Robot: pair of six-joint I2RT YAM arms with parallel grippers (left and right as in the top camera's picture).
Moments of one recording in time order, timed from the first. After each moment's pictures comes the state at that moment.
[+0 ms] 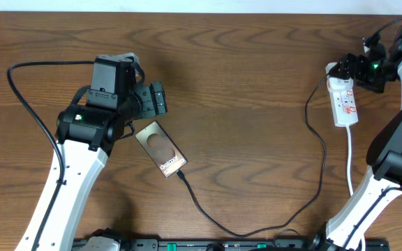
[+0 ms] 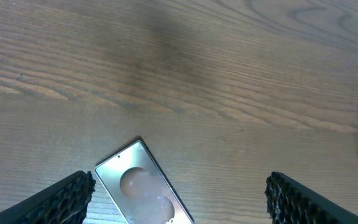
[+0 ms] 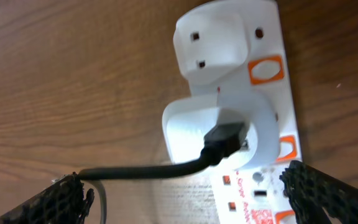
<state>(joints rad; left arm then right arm) -0.23 1.30 1.26 -0.85 0.05 -0.38 -0.39 2.23 1.94 -1.08 -0.42 -0.11</state>
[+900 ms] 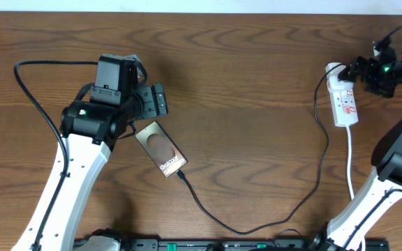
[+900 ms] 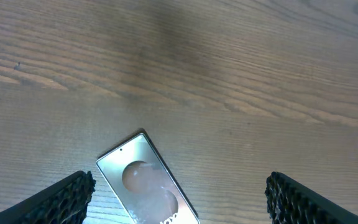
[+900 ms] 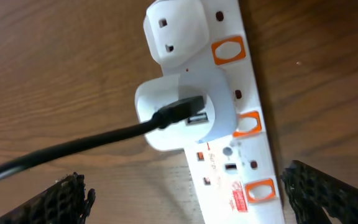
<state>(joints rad) -0.23 1.33 1.26 -0.87 0.05 -0.38 -0.43 2.23 1.96 -1.14 -0.42 -0.14</state>
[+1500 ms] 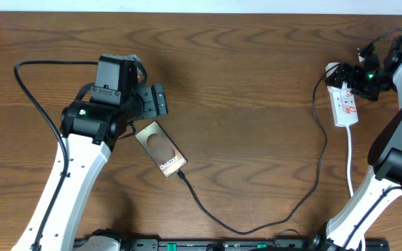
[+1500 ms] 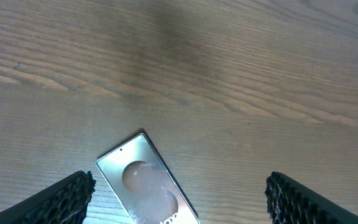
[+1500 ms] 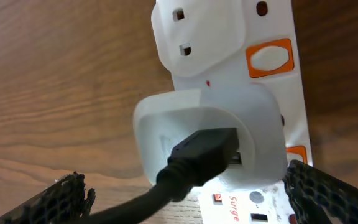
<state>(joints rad) -0.23 1.33 1.26 -0.87 0.05 -0.38 -0.40 2.23 1.81 -0.95 -0.45 -0.14</state>
